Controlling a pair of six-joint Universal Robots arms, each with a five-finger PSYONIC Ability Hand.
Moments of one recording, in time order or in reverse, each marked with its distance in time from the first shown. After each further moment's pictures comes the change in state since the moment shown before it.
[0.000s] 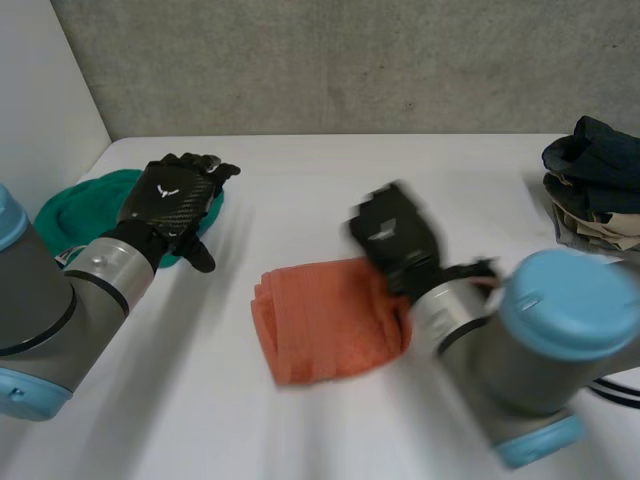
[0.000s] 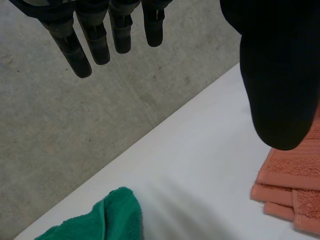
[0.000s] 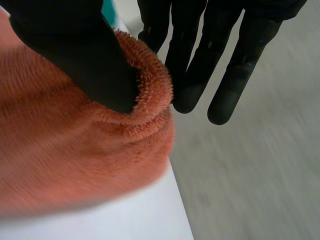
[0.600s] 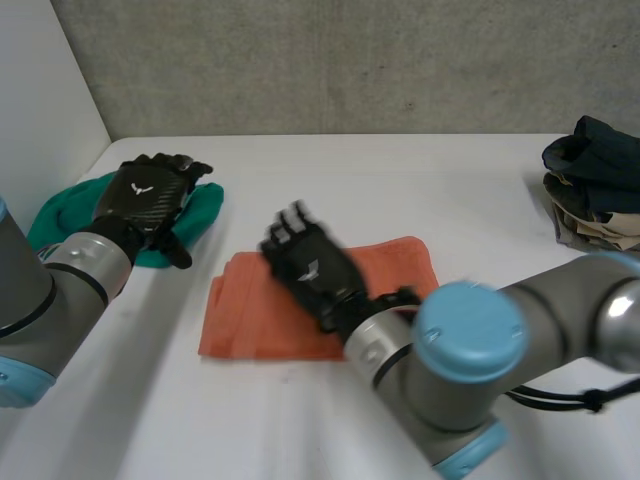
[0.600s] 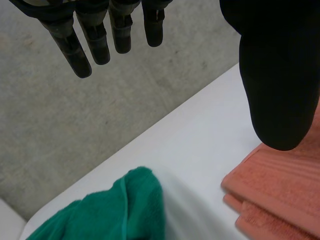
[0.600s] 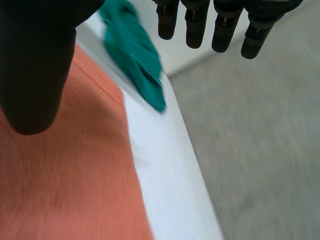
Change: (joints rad) left arm 0.070 -0.013 0.010 -0.015 0.008 0.003; right arm 0.082 0.142 -0.110 0.014 -0.030 0.114; left_hand 0.000 0.000 0.000 0.000 0.000; right_hand -0.843 -0.954 -0.979 -0.983 -0.940
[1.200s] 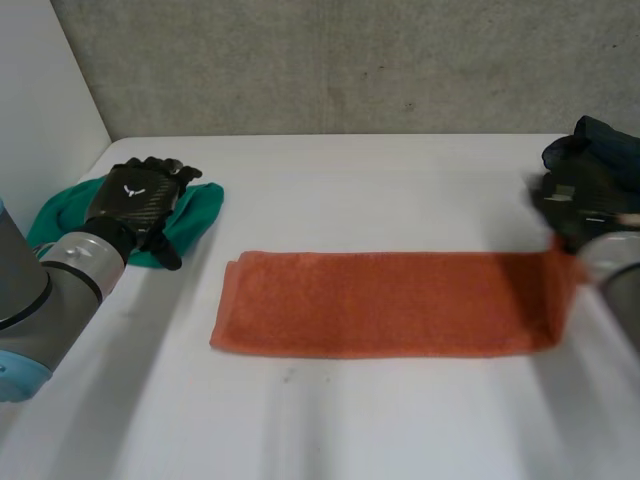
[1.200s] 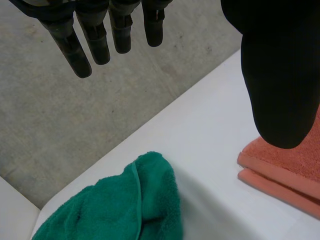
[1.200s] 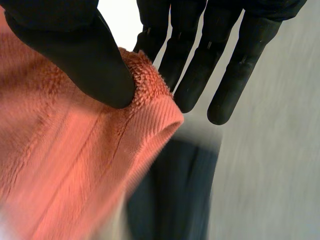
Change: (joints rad) left arm 0.043 -0.022 0.007 -0.008 0.000 0.045; right arm -0.640 -0.219 0.160 0.055 -0.117 -0.428; left_hand 0.000 0.000 0.000 0.000 0.000; right_hand 0.892 0.969 0.979 0.984 0.948
